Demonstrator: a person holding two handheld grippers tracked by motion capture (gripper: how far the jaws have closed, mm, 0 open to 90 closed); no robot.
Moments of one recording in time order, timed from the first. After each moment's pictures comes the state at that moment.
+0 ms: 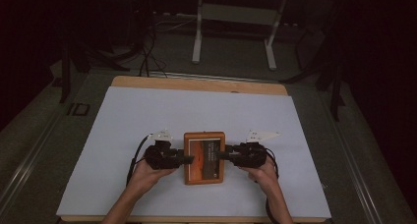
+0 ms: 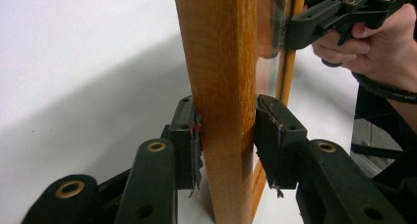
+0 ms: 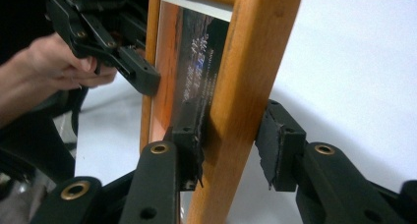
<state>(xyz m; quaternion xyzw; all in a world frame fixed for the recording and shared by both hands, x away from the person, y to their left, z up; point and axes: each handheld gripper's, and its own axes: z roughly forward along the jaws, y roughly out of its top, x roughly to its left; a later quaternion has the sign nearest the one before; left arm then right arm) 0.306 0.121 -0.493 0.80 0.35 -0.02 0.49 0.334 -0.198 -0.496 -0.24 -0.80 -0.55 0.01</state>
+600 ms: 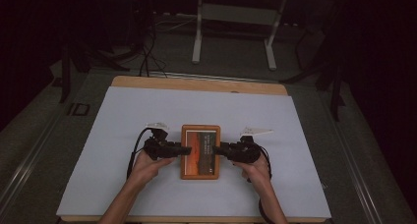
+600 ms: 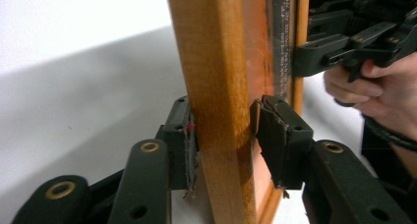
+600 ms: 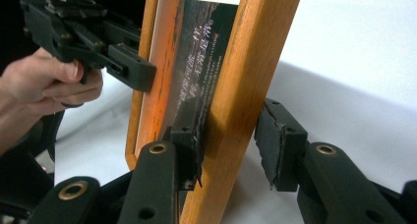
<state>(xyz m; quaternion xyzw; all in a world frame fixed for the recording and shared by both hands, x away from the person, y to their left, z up) 0.342 0.131 -0.505 0.78 0.40 -0.05 0.49 0.349 -0.184 -0.510 -0.34 -0.77 -0.53 0.03</state>
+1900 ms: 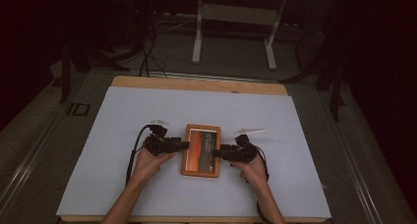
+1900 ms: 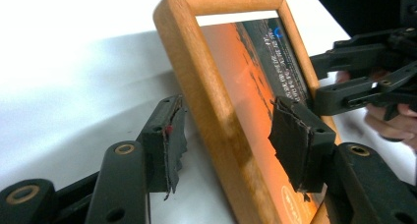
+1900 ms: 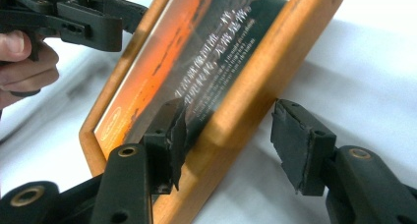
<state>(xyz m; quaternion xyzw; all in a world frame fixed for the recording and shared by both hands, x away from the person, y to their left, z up) 0.355 0.136 -0.518 0.75 0.46 -0.01 0.47 0.361 -0.176 -0.529 -0.41 -0.79 -0.45 0.03</state>
